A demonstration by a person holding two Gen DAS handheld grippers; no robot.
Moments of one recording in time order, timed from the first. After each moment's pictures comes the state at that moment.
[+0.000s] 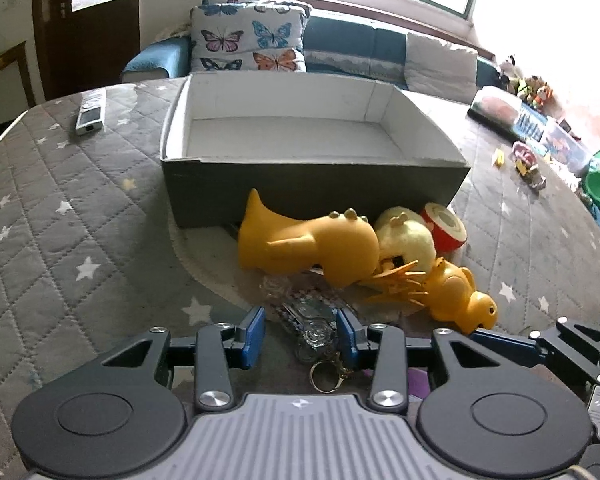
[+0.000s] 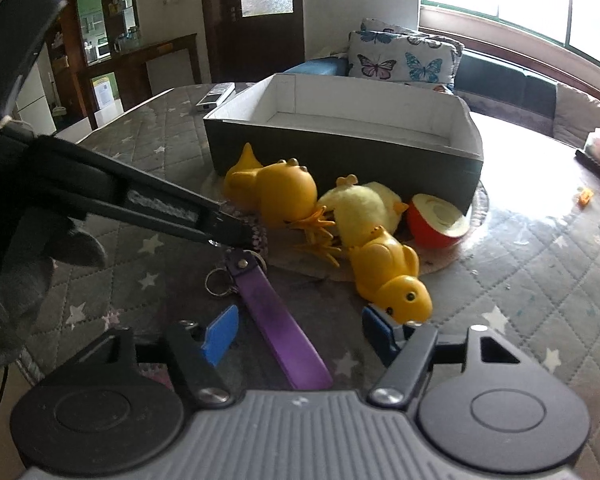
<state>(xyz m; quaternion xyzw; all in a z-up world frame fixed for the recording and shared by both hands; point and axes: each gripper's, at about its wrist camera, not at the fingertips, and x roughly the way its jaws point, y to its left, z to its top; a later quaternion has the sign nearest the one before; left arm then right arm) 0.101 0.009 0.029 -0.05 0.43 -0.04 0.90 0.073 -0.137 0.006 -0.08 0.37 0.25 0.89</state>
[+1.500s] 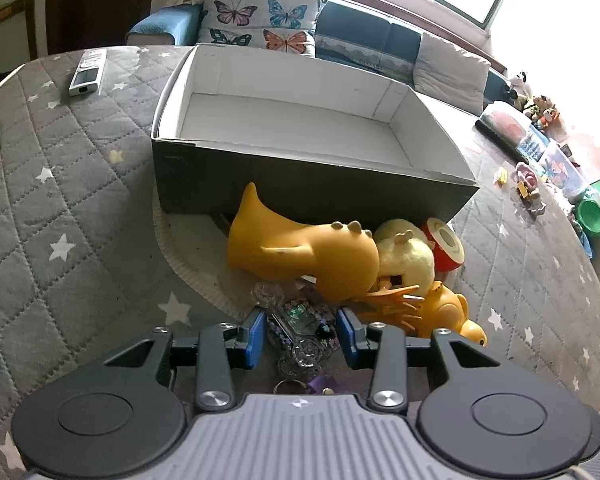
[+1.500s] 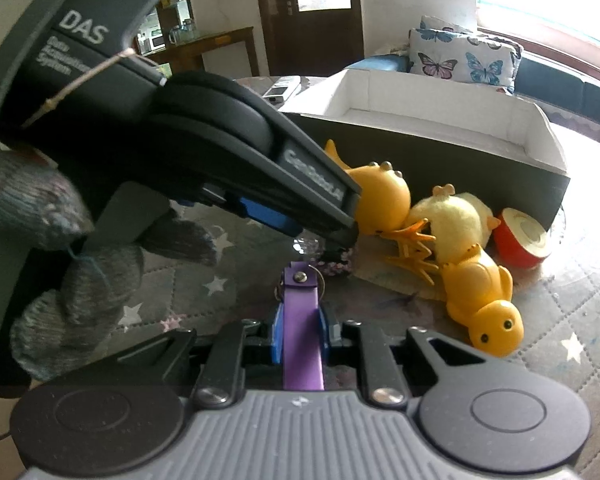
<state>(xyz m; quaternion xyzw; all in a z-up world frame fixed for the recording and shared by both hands) 0.121 0.018 0.024 -0.12 0.45 -0.04 0.88 0.071 -0.106 -0.002 -0.08 0.38 0.33 0.86</state>
